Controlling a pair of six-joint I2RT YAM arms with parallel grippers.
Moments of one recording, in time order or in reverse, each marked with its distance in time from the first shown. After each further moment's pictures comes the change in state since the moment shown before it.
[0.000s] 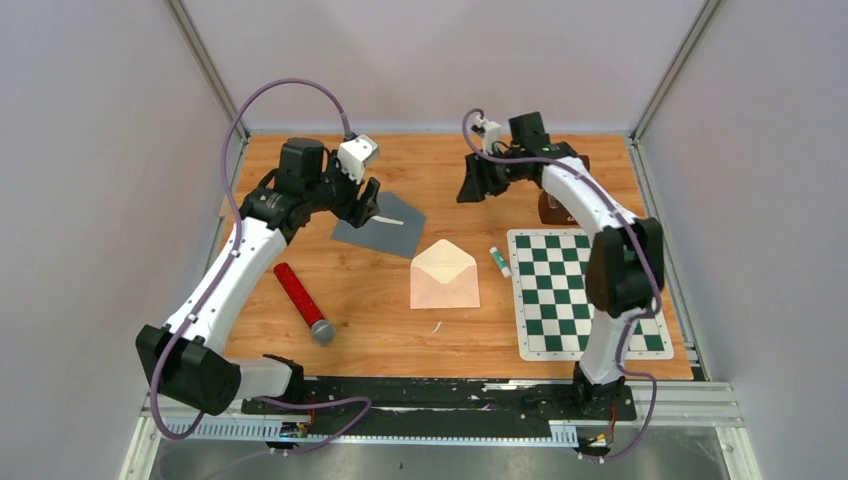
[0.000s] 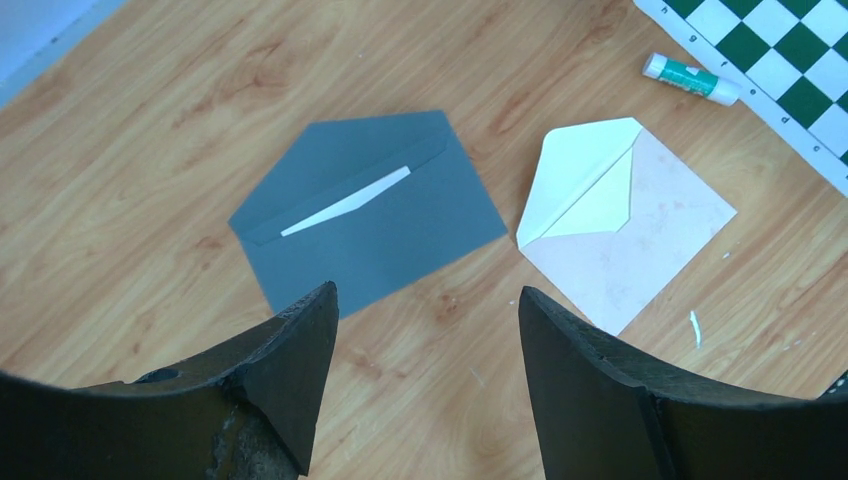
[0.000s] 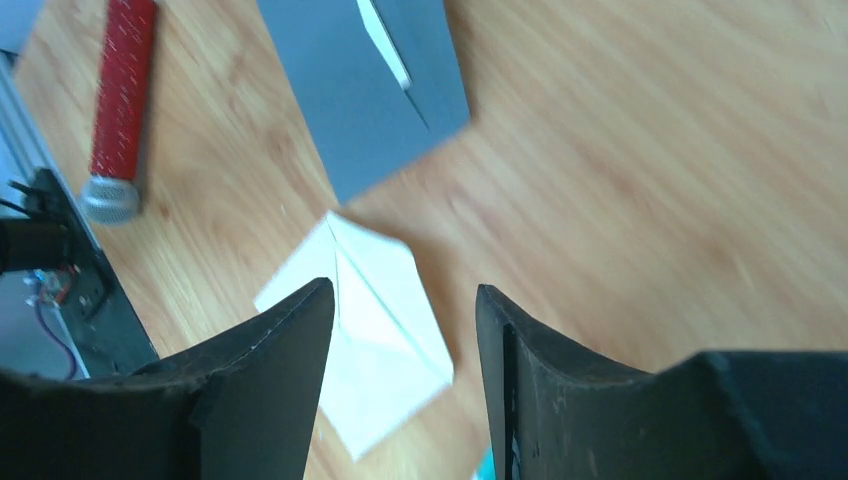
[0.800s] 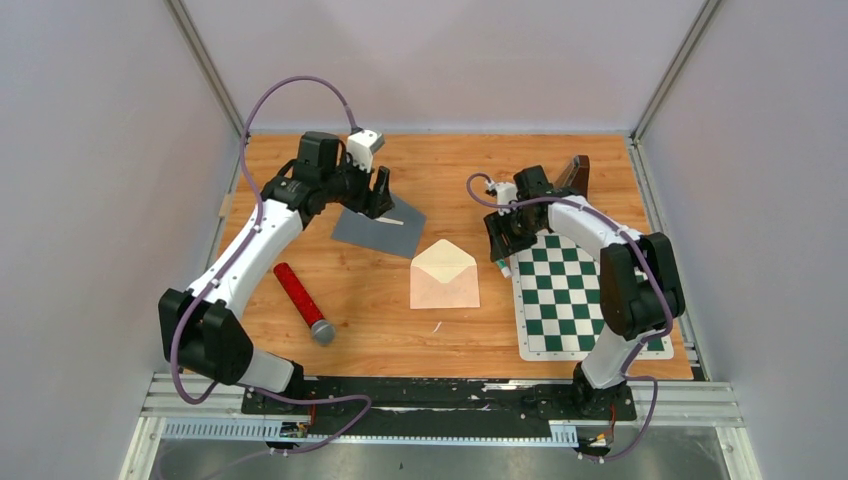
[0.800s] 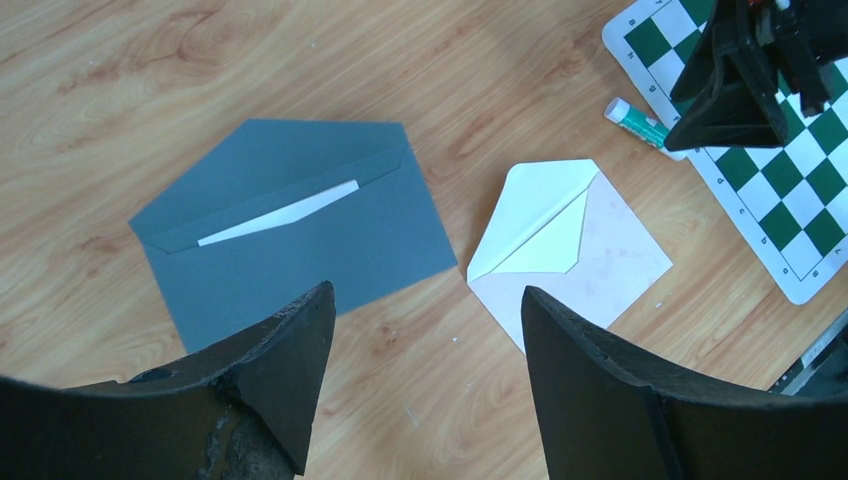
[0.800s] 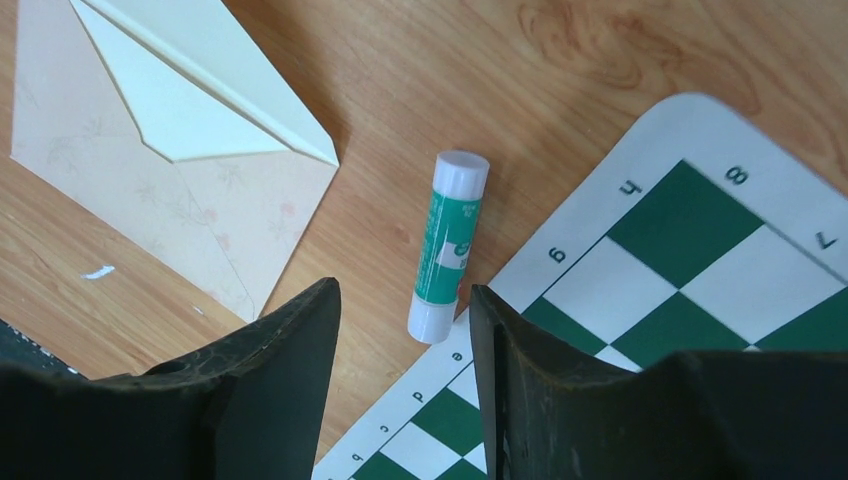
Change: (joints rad) left arm 0.000 0.161 0.016 0.094 0.054 -0.222; right arm -0.027 -0.261 -0.524 -0.055 0.351 -0.095
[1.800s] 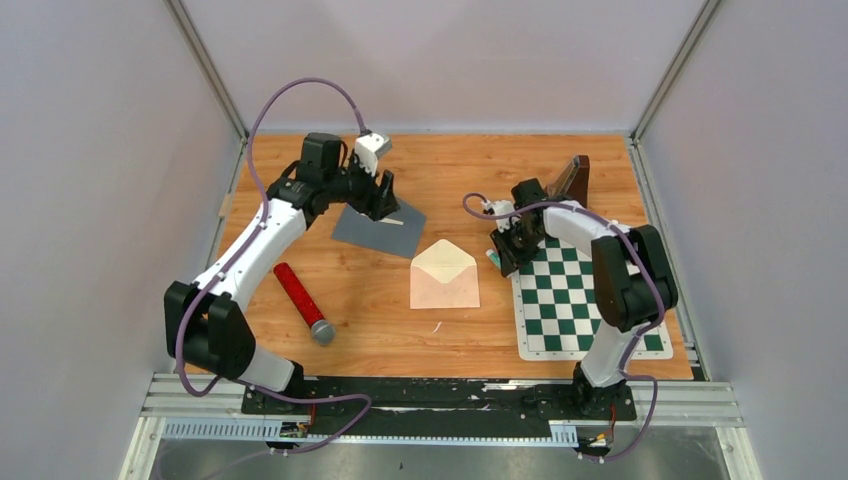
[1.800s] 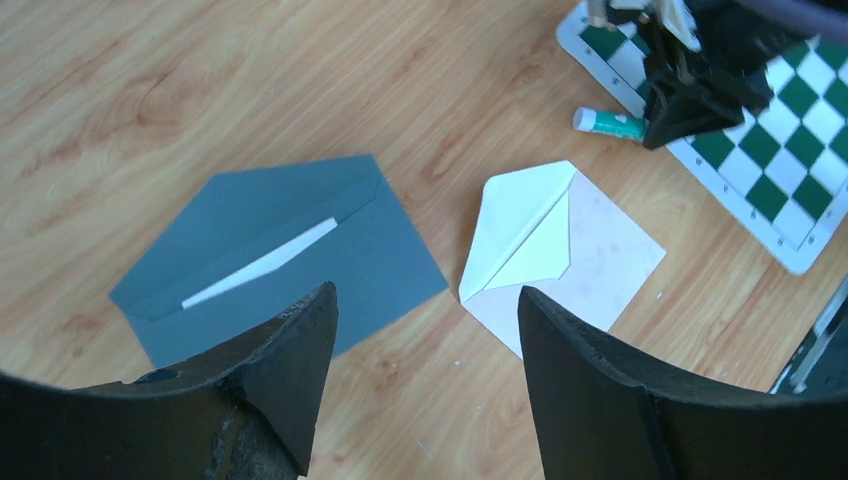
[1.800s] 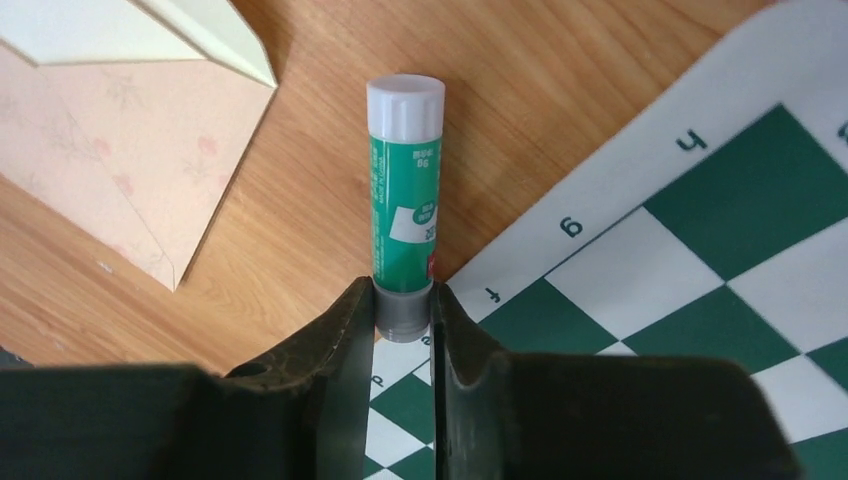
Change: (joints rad) left arm 0.000 0.039 0.018 0.038 0.079 0.045; right arm 0.001 0.044 -0.101 0.007 0.043 -0.112
